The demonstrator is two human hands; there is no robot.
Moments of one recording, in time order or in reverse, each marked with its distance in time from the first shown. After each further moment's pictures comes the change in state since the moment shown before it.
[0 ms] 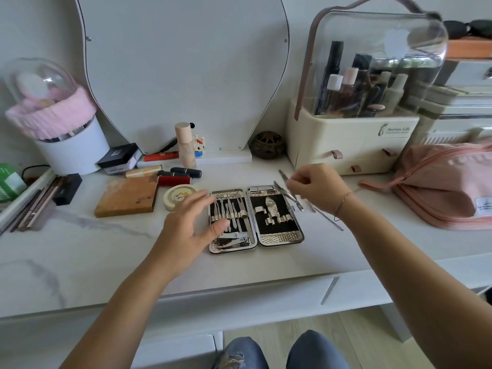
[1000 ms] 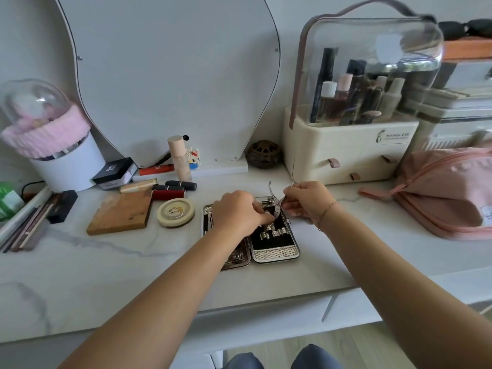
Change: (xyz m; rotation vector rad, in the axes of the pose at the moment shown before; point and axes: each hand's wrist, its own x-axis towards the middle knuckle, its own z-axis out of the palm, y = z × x) left_hand 0.093 0.057 0.071 0.376 -0.127 -0.268; right_hand 0.021 0.015 0.025 0.922 -0.031 0.502
